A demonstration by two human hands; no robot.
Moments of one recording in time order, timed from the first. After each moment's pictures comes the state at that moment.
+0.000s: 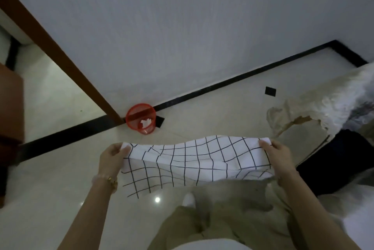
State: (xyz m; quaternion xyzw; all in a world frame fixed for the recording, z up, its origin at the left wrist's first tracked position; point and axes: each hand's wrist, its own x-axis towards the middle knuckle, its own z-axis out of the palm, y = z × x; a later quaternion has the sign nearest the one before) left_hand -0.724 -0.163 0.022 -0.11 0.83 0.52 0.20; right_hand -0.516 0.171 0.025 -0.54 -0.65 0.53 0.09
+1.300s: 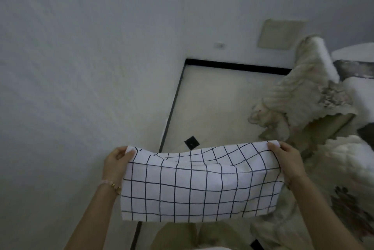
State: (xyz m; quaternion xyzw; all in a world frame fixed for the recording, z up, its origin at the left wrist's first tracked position) left_hand -1.103 0.657 0.035 0.33 0.72 0.46 0.41; right_hand -0.708 0.658 0.061 -0.76 -0.31 0.41 0.40
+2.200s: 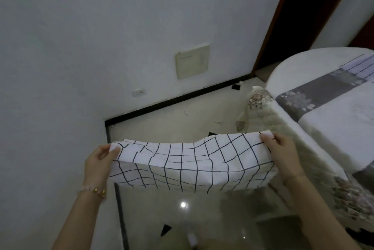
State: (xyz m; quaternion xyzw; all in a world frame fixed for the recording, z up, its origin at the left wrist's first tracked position) left_hand -0.919 1.225 0.075 0.52 0.56 0.39 0.52; right_hand -0.587 1.013 0.105 -0.80 -0.17 0.22 0.54
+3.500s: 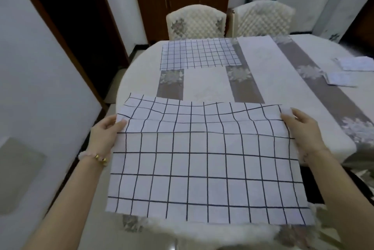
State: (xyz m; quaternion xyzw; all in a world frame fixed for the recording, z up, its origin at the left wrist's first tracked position) left_hand -0.307 1.260 0.141 0.77 0.14 0.02 0.62; right_hand -0.360 0.825 0.124 -0.68 0.27 -0.15 0.66
